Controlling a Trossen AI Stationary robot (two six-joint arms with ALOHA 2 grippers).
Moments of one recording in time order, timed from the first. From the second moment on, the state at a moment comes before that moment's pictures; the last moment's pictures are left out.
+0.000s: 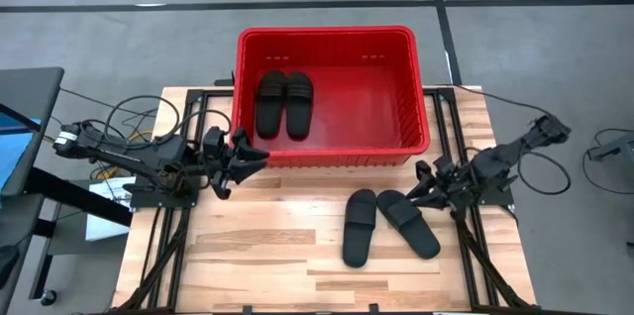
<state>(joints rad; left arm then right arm) -0.20 0.83 0.58 0.55 -0.17 -0.40 0.51 0.32 0.27 0.01 0.12 0.55</state>
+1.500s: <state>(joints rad) -0.23 0.83 0.58 0.41 0.05 -0.49 0.69 1.78 1.27 -0.61 0.20 0.95</state>
